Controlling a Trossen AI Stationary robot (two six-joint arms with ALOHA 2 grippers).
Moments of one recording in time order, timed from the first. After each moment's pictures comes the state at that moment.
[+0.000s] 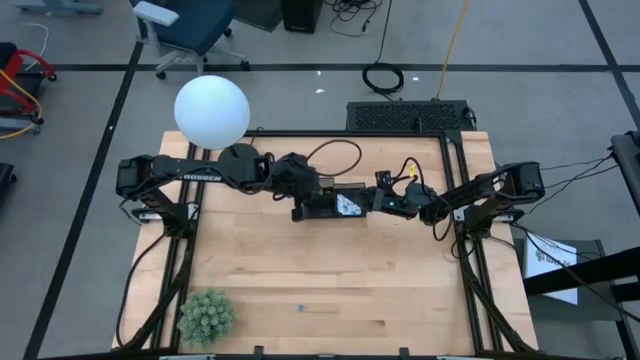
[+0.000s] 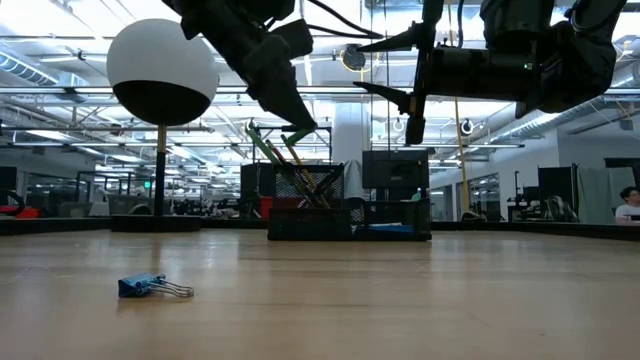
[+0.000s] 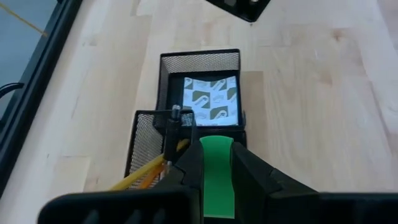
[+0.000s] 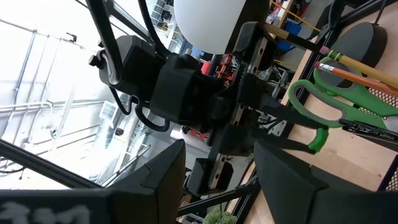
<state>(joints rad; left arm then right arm) 0.17 1.58 1.16 -0.35 0.03 0.15 -0.05 1.56 0.42 1.33 0.13 1.17</state>
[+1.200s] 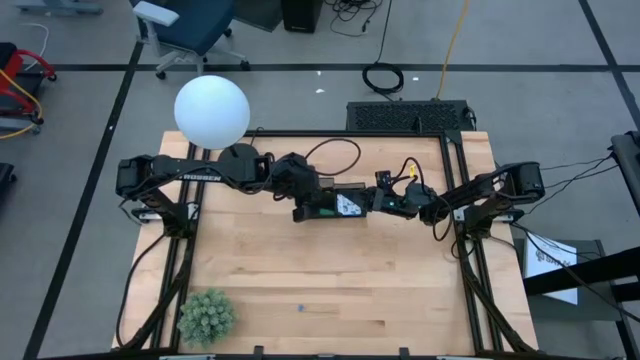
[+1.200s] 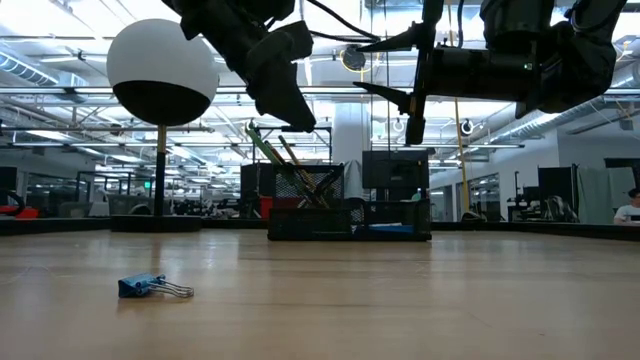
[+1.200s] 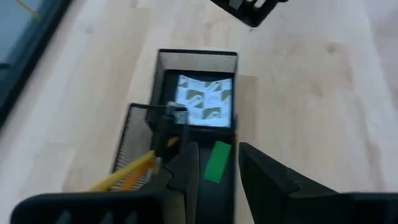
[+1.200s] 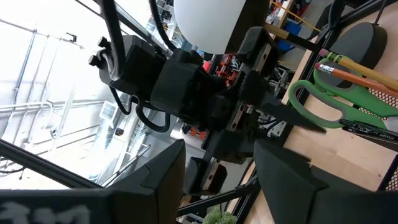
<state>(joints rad) 0.17 1.58 1.16 -0.35 0.05 0.04 -0.05 1.56 0.42 1.33 0.13 1.17</state>
